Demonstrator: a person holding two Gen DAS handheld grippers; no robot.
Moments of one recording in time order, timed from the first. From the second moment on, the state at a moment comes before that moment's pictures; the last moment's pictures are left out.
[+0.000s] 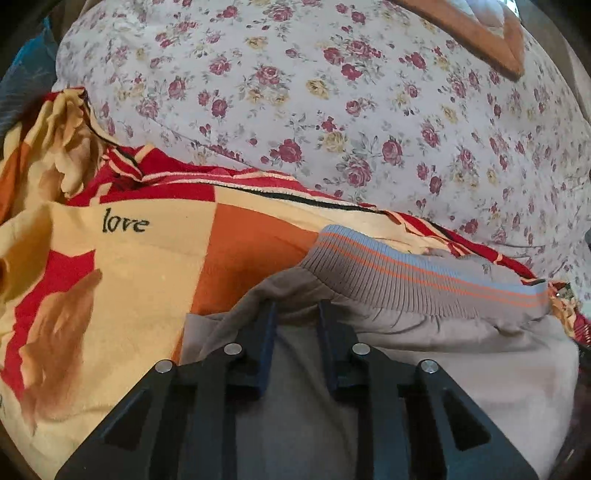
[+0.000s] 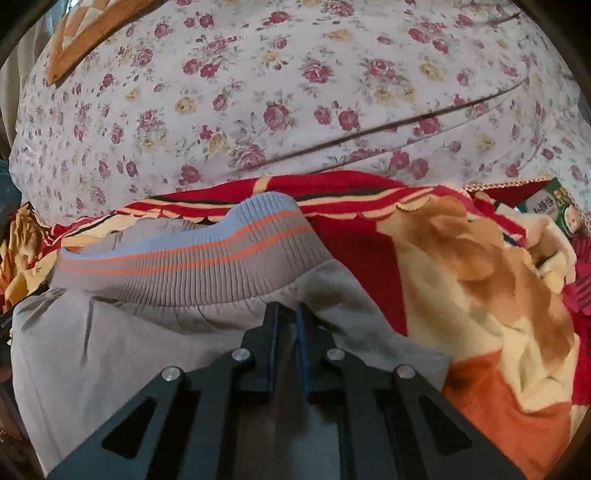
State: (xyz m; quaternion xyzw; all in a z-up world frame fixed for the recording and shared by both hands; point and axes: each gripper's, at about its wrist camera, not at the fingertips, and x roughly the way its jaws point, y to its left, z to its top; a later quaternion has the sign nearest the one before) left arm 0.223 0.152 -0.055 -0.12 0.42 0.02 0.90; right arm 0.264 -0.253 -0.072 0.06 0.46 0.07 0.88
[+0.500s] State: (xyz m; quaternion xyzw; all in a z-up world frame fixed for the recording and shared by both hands) left arm 0.193 0.058 -0.008 -0.08 0.43 -0.12 0.89; right arm 0.205 -0.166 -0.018 0.00 0.45 0.12 0.89
